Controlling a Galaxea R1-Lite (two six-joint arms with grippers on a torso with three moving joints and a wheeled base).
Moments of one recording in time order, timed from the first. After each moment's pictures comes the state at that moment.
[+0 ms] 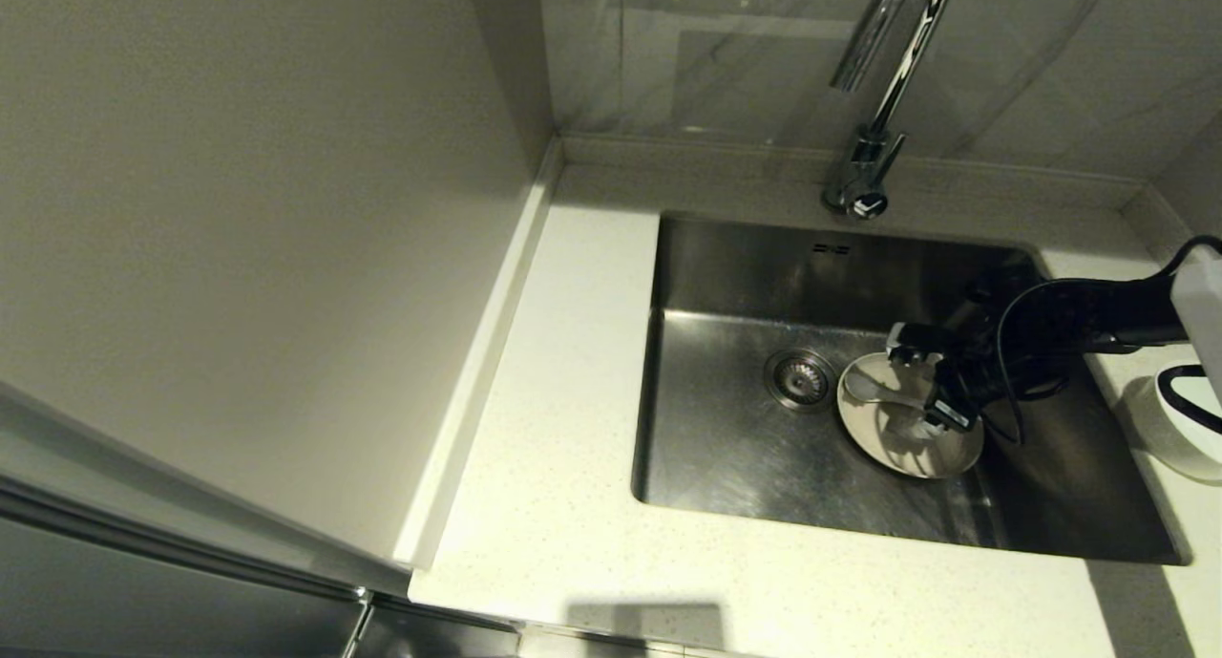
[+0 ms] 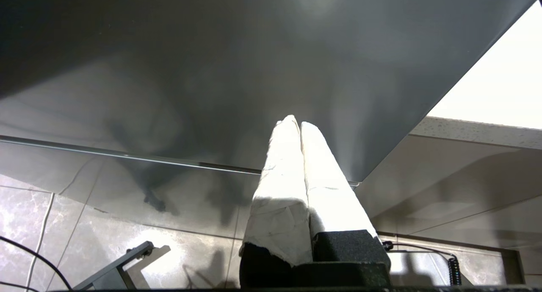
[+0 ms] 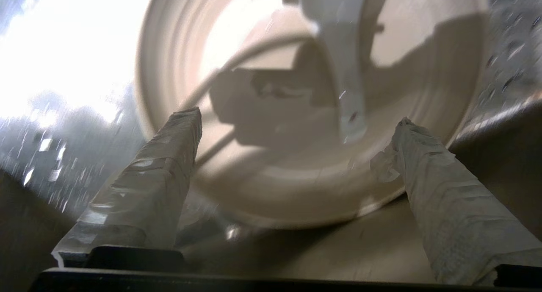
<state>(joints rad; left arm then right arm) 0.00 0.00 0.00 0.00 0.02 -0.02 -0.15 2.36 -1.81 0.41 0.15 -1.01</state>
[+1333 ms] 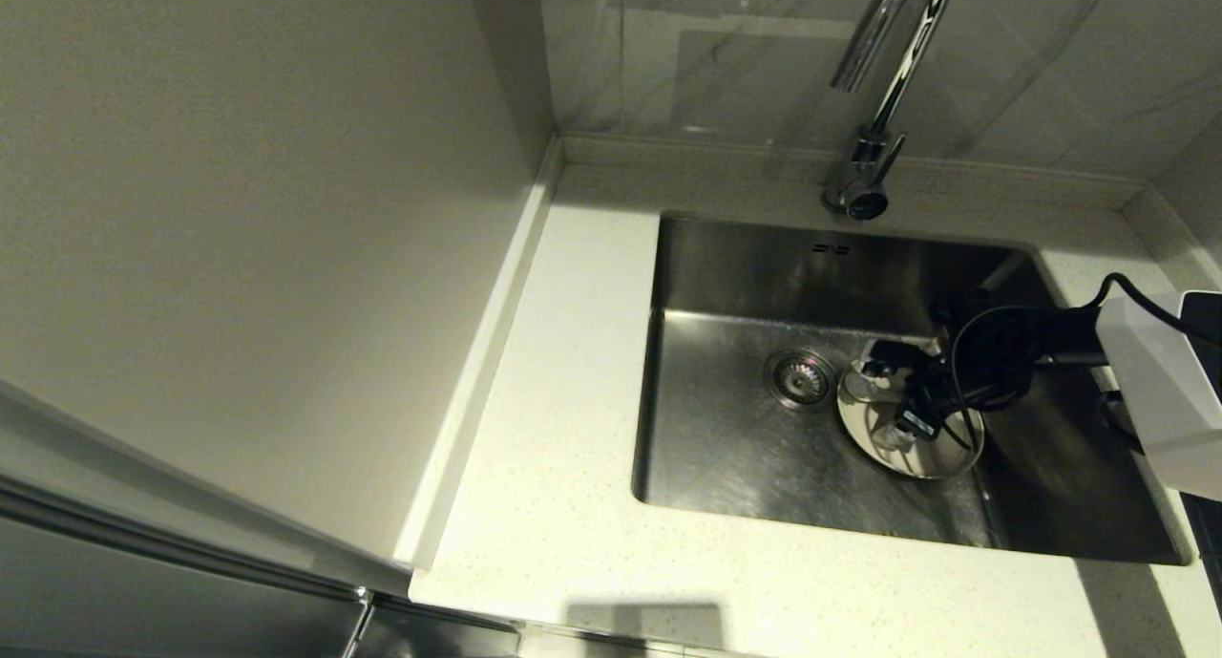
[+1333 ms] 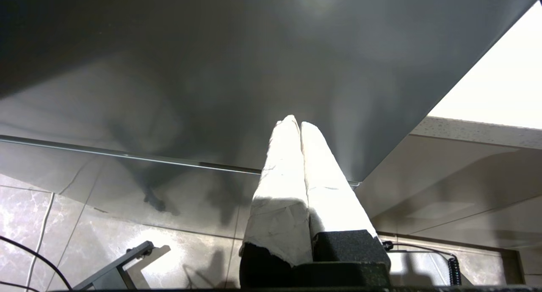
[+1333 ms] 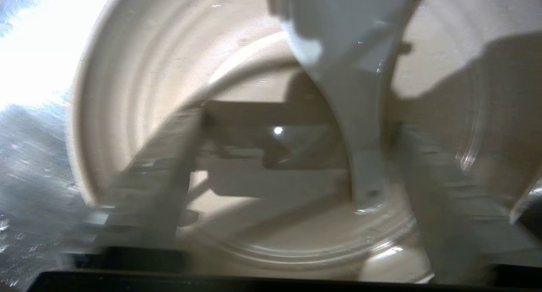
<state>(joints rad) 0.00 0.00 0.00 0.00 0.02 -0.02 -0.13 2.54 -1.98 0.41 0.15 -1.00</state>
